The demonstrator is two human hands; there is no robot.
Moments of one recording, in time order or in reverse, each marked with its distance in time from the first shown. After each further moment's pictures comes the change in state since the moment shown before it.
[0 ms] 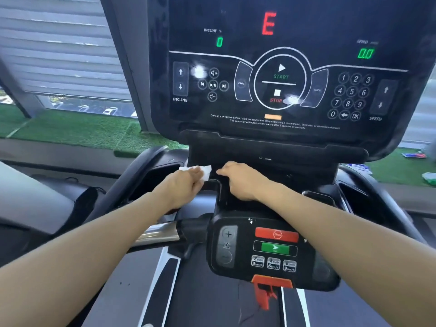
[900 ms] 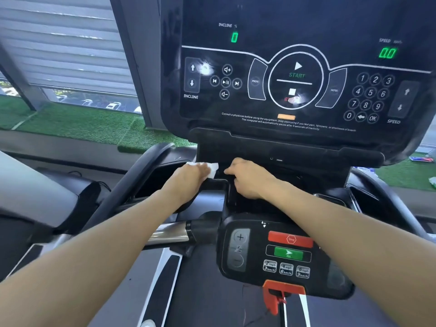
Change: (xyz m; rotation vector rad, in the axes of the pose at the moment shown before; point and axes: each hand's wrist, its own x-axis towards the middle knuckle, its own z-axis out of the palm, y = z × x) left_hand 0.004 -0.010 0.006 -0.297 0.174 -0.047; right_hand 0.011 -0.003 0.001 -0.080 0.001 0.031
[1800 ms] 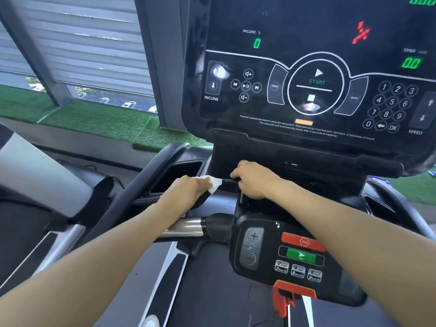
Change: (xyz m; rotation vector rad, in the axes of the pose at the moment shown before) left_hand -0.036 -0.015 -0.009 0.063 -0.109 -0.114; right_hand 0.011 -0.015 0.001 -0.084 -0.039 -0.047
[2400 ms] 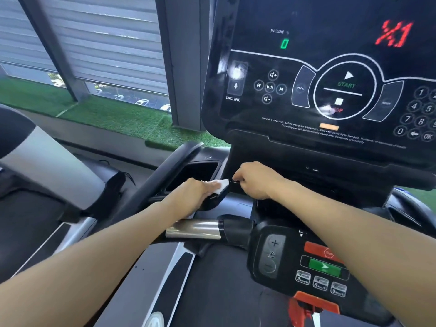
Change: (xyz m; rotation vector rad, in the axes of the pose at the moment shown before) left_hand -0.004 -0.041 0.002 0.054 0.012 0.134; right_hand 0.022 -0.023 0.002 0.057 0.027 -0.060
